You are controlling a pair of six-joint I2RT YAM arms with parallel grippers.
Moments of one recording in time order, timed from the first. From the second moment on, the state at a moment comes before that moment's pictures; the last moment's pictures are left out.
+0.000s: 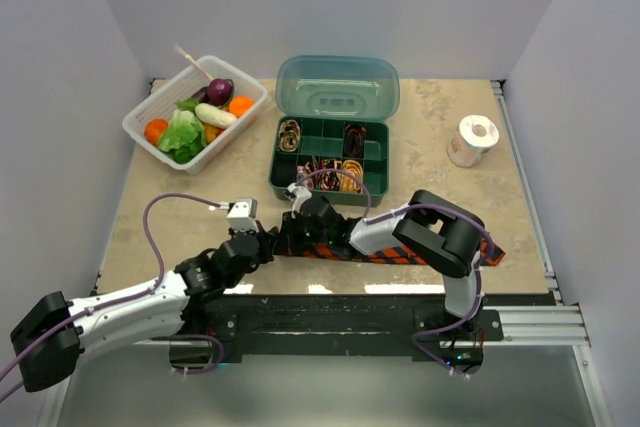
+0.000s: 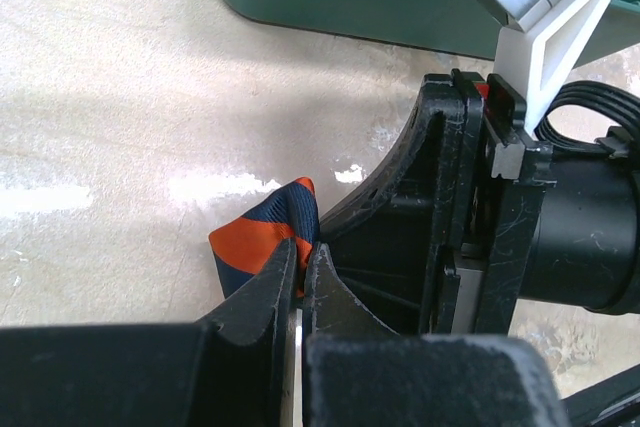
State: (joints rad) left arm -0.95 0.79 0.21 0.02 -0.50 -0.74; right arm 1.02 1.95 0.88 0.53 -0.18 0.75
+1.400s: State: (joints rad) left arm -1.04 1.03 0.30 -0.02 -0.50 -0.86; right arm 1.01 1.69 0.85 0.09 0.00 0.59
